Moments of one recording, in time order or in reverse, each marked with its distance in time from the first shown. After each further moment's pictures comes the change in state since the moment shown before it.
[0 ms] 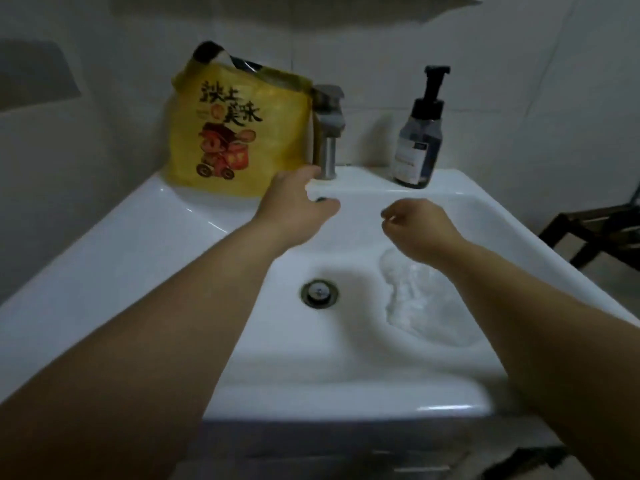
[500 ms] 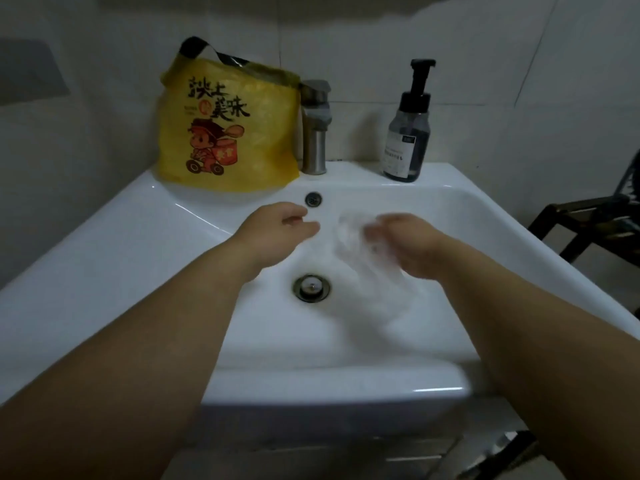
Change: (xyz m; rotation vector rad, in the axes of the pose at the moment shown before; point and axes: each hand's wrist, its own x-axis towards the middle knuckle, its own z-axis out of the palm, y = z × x) left_hand -0.027 -0.024 0.006 -0.125 -0.196 -0.185; right_hand -0.013 0.011 0.012 0.758 -0.327 0.241
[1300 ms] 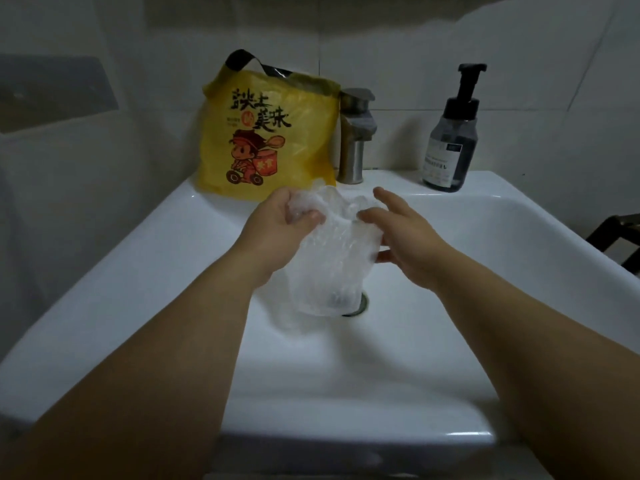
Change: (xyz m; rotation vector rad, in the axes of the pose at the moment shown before) left_hand 0.007 -0.017 -0.039 -0.173 0.173 0.137; right_hand 0.011 -0.030 0.058 0.182 0.015 -0.138
